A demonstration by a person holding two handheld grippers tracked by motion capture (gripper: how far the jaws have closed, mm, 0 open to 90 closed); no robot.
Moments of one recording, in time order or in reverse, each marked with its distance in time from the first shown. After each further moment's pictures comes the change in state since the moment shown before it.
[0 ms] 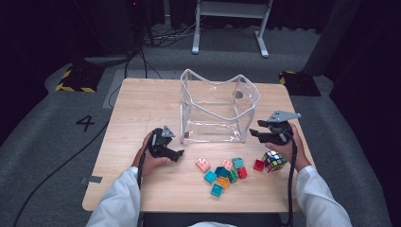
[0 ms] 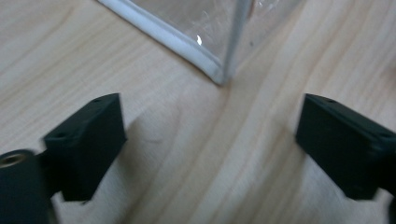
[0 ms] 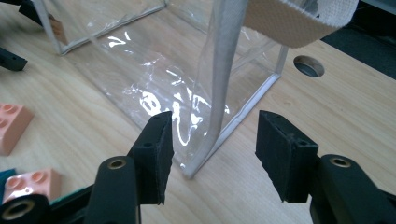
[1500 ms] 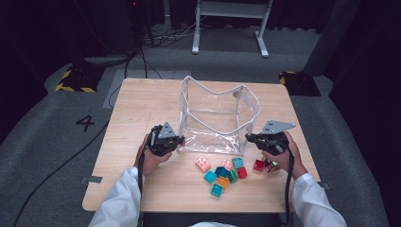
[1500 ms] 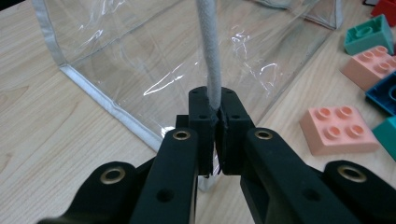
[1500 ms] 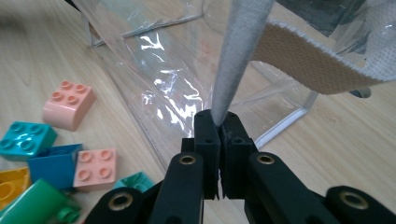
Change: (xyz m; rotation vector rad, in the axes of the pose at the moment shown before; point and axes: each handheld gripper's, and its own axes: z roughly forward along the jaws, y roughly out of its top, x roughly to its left) left arm -0.024 0.017 -0.040 -0.201 -0.030 0.109; right arm 0.038 -0.003 -0.010 -0.014 0.095 -0.109
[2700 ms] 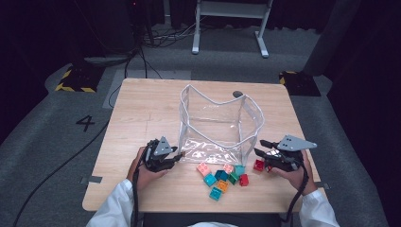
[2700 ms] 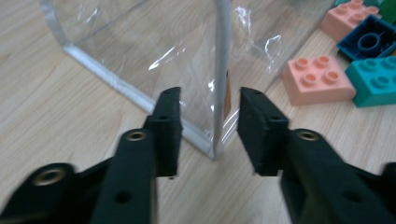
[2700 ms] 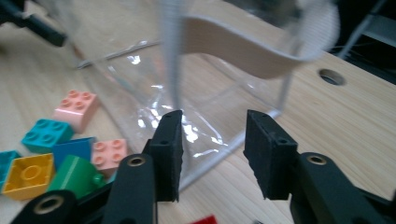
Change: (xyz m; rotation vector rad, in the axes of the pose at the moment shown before) left arm -0.027 -0.025 -0.024 0.065 0.005 0.042; right arm 0.020 -0.035 -0.042 -0.118 -0.057 0.069
